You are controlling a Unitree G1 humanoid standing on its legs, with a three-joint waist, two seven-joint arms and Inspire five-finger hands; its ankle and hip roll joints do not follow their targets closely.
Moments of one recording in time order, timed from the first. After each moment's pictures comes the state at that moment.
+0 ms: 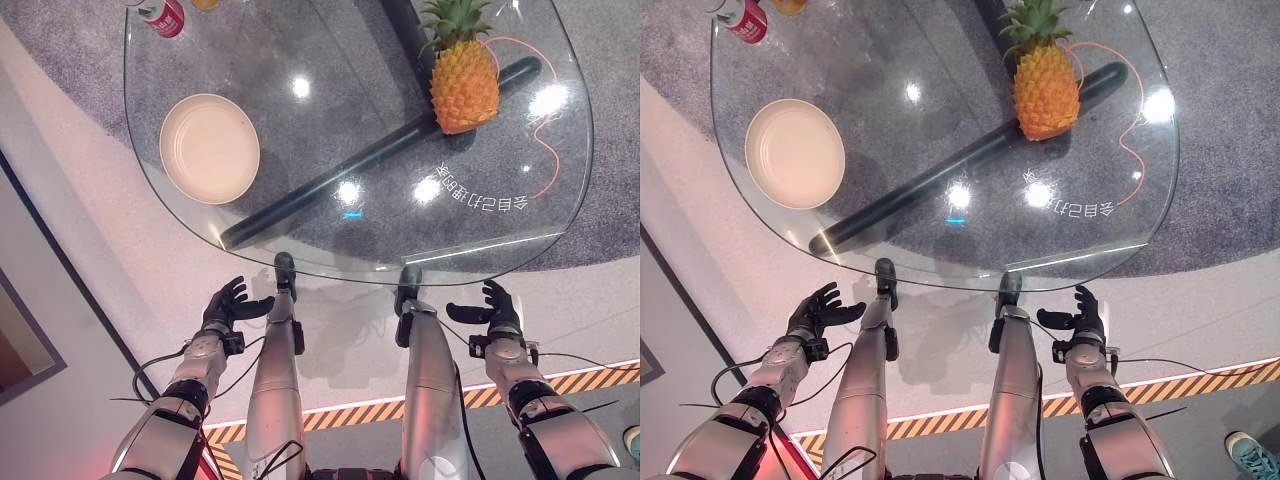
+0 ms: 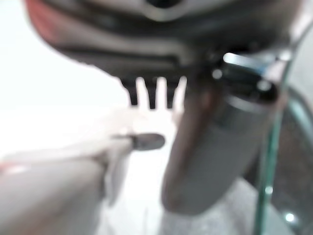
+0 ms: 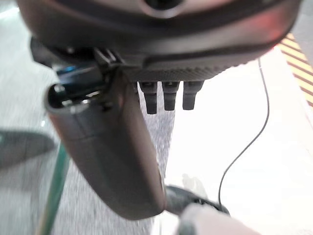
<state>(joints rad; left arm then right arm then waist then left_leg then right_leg) -0.48 0.38 -0.26 1.08 -0.57 -0.14 0.05 -0.51 -0.45 0.18 1.18 0.39 -0.17 -0.34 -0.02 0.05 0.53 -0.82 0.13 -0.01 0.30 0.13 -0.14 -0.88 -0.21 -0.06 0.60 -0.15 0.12</state>
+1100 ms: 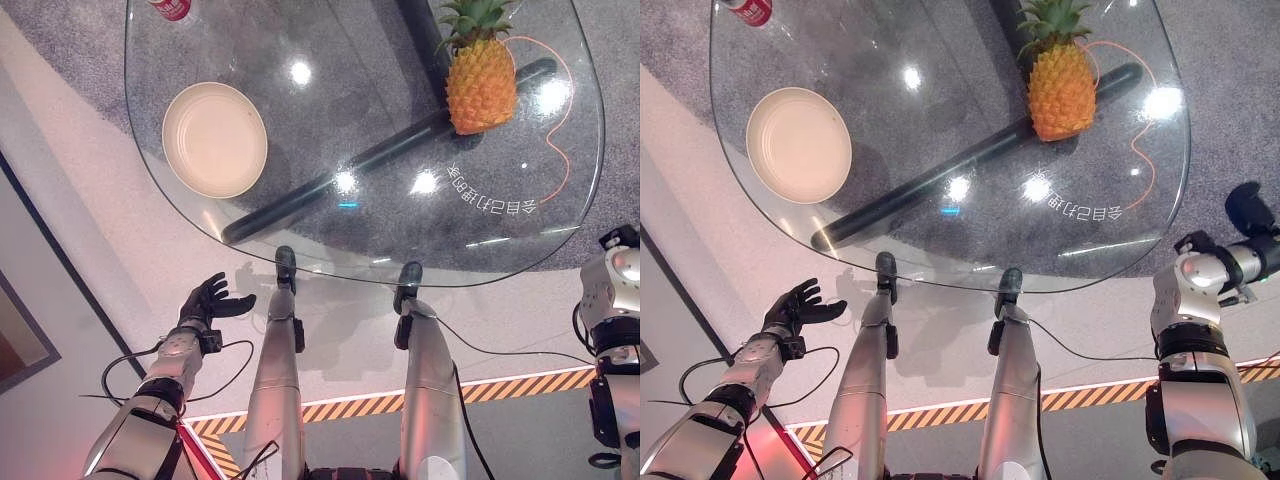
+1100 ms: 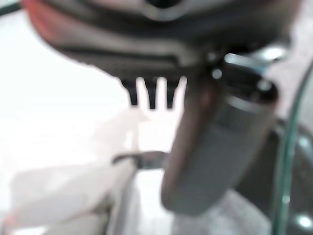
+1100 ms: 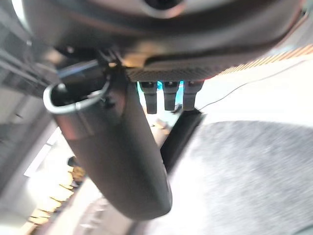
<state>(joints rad) -0.48 0.49 -0.31 1.08 -0.63 -0.14 0.02 -0.76 -0.75 0.02 0.72 0.58 -0.41 -1.01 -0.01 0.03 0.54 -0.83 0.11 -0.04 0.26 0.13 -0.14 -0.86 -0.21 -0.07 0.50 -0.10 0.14</state>
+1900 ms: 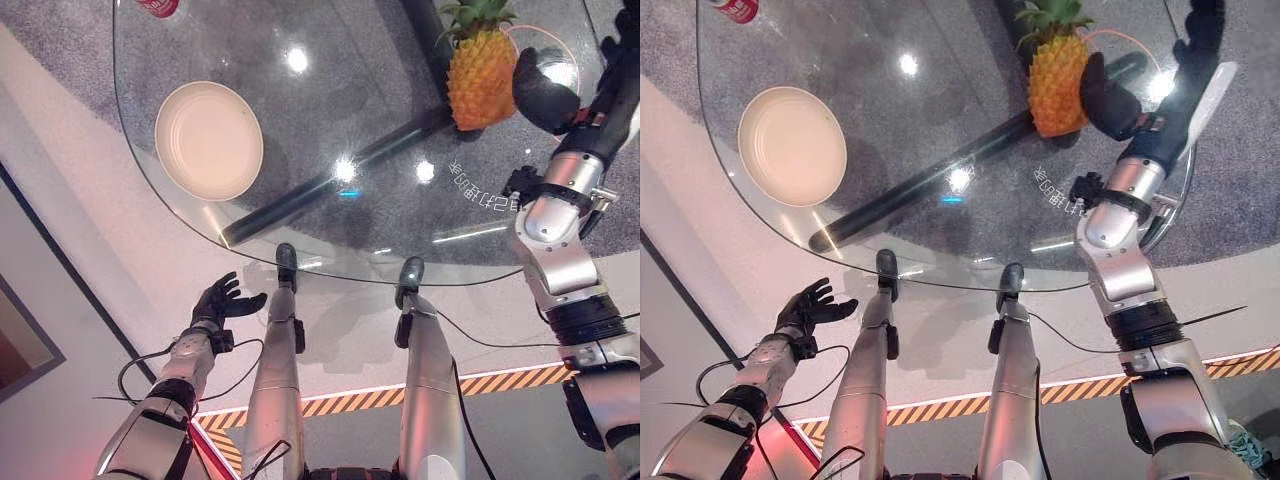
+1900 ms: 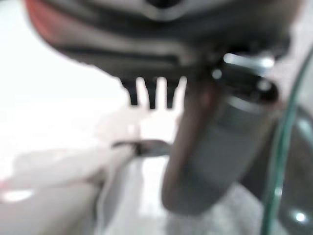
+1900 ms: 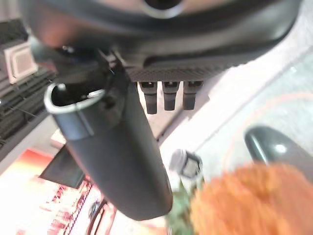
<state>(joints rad) -0.47 0.43 -0.28 1.05 -0.61 -0.15 0.02 -0.76 -0.65 0.24 0.22 0.27 -0.17 -0.79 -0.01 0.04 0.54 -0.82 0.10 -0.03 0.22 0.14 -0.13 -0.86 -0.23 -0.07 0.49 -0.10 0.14</state>
